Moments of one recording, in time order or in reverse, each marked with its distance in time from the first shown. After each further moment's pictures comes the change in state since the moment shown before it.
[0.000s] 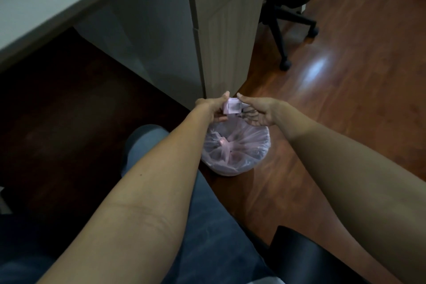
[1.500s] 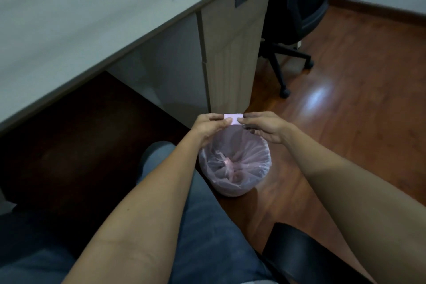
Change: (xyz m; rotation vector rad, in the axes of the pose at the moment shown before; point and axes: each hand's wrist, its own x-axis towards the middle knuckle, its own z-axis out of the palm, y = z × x) left_hand -0.051 -0.003 -0.034 0.019 -0.188 0.338; right_hand -0.057 0.001 0.001 0.013 -0.090 -0.399
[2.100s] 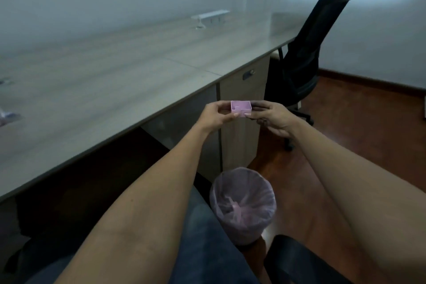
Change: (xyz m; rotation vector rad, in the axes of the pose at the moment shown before) left_hand -0.092 0.165 -0.008 0.332 -0.069 0.572; right_hand -0.091 -0.147 0.028 -0.054 -0.055 -0.449
